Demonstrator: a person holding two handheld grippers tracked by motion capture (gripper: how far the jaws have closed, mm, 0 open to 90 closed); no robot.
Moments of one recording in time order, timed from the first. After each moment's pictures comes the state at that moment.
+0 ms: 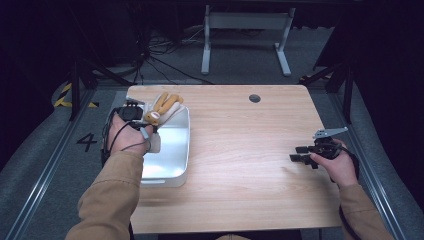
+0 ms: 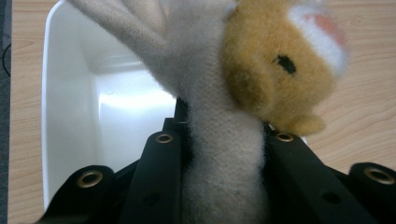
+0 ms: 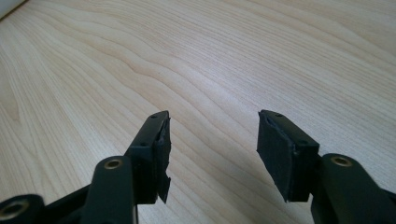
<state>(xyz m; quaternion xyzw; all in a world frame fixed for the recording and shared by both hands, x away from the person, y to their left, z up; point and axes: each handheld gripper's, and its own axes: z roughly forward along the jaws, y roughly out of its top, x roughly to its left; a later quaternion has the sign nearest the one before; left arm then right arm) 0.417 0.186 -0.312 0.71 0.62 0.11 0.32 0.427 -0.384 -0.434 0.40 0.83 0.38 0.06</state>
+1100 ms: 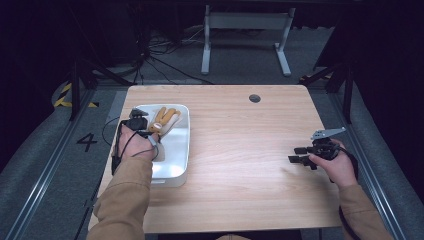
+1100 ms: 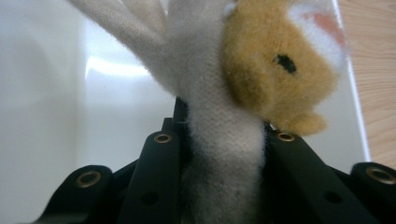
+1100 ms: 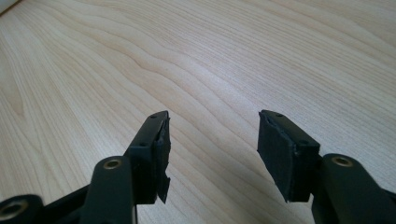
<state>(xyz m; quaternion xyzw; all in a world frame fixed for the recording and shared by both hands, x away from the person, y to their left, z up) 0.429 0.180 -0.364 0.68 0.68 0.08 0.28 0.425 -0.380 -0.434 0.39 0.84 0.37 0.06</state>
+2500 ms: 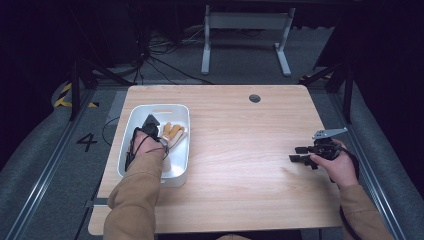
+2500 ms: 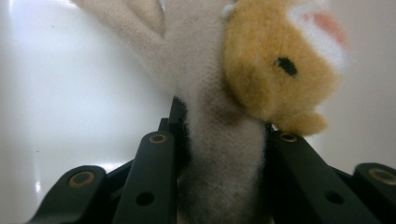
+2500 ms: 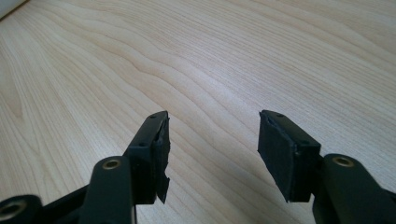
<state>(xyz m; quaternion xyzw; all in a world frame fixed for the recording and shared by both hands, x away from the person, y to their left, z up) 0.460 0.164 -0.421 0.69 0.70 0.00 0.18 0.425 -0.384 -0.435 0.39 0.83 0.38 0.06</state>
